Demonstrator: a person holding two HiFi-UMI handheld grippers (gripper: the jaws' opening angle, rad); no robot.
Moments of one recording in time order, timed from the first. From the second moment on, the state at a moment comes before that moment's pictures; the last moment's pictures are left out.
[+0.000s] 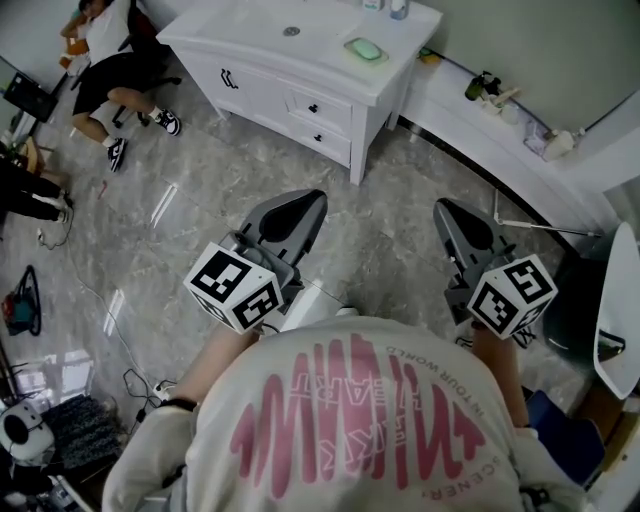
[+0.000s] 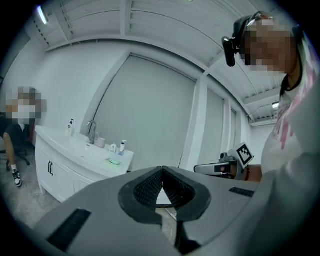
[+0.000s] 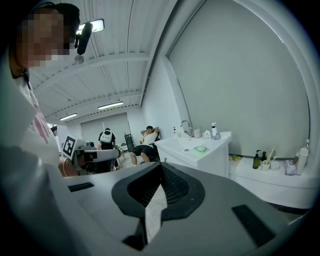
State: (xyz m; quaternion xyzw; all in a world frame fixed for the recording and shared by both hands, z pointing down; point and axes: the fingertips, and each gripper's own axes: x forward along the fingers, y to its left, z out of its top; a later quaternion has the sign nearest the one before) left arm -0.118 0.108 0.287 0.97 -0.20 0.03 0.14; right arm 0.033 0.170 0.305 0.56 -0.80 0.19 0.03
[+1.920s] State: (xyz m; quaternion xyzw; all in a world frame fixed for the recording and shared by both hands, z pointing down) left arm 0.037 -0.110 0.297 0.94 -0.32 0.02 0.16; right arm 0.185 -0.082 0.338 0.43 -0.88 0.20 0.07
